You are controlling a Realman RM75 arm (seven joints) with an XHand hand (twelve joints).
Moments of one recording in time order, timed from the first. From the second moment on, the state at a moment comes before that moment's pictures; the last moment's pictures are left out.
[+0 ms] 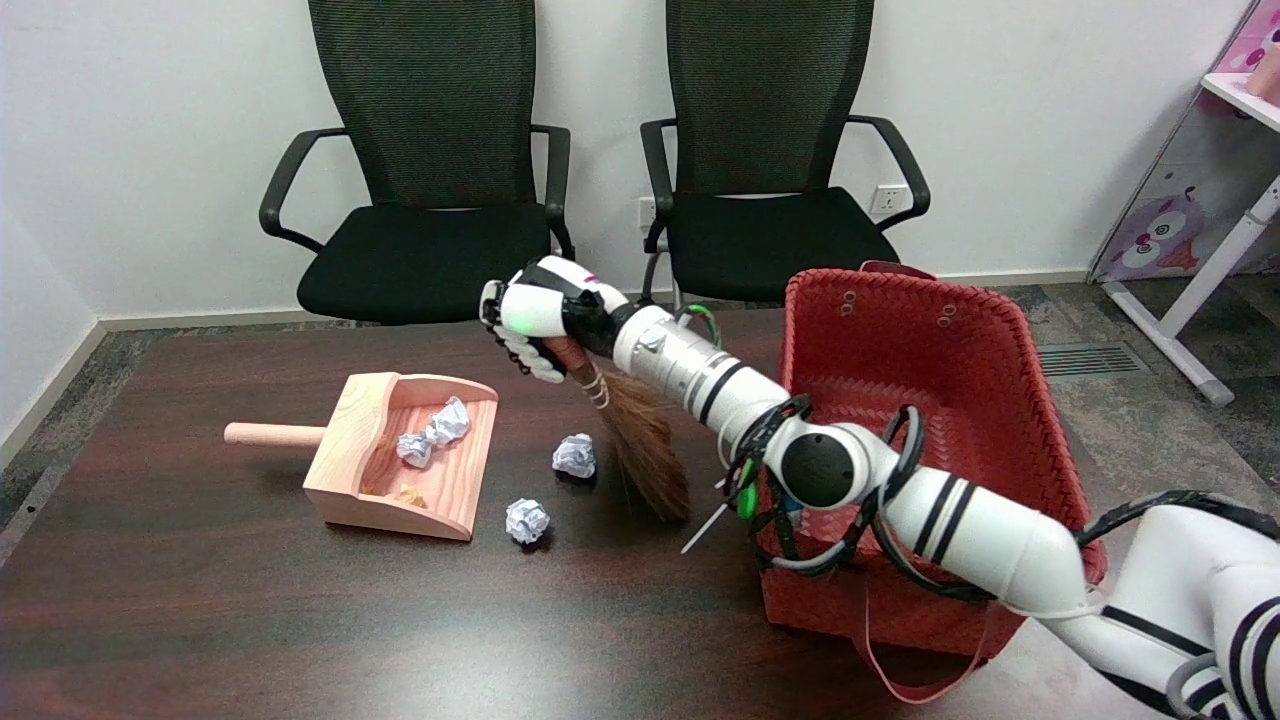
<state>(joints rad) 0.51 -1.19 0.81 -1.28 1.27 -0.14 -2.54</state>
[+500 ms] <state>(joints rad) 0.54 -1.32 0.77 -1.17 1.24 -0.19 -2.42</state>
